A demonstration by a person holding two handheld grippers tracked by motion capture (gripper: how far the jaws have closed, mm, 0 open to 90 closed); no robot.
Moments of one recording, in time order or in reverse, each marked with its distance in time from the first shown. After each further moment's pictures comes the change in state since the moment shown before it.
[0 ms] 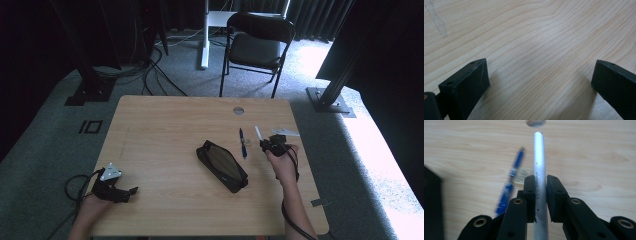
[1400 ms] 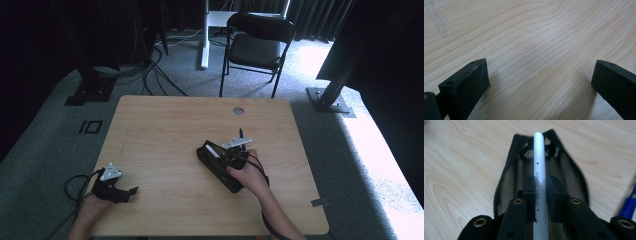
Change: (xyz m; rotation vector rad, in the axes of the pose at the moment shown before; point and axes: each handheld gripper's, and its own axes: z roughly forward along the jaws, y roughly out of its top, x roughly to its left) left arm 0.000 0.000 0.000 0.000 0.000 0.000; right arm 0.135 -0.006 0.000 0.150 0.277 -0.340
